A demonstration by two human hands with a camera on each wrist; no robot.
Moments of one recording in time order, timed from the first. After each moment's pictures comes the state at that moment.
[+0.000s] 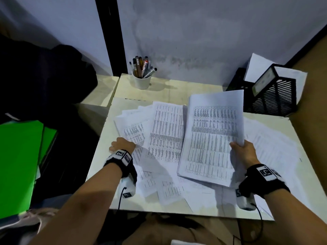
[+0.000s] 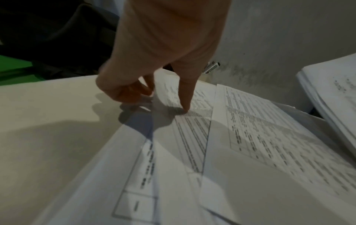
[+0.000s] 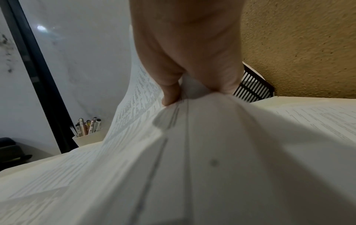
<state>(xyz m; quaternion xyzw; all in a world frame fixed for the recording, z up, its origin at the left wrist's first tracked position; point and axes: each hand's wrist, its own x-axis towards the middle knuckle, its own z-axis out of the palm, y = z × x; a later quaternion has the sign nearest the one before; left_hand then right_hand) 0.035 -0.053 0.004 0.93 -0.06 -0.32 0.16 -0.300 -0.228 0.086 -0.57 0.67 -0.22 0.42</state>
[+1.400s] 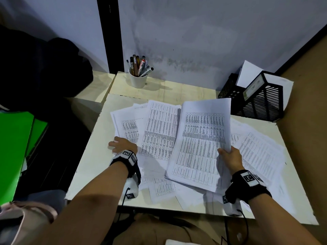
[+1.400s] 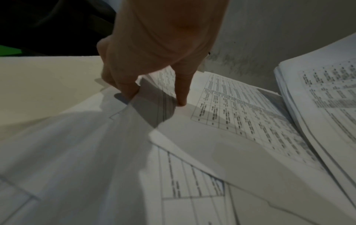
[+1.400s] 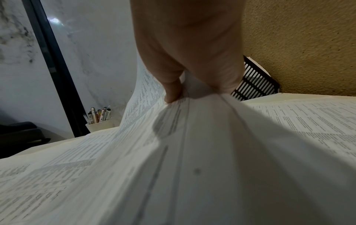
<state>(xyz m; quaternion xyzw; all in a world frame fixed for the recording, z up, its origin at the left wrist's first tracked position) -0.016 -0.060 0.010 0.93 -0.03 -0.28 0.22 -0.309 -0.209 0.079 -0.61 0.67 -0.17 0.38</state>
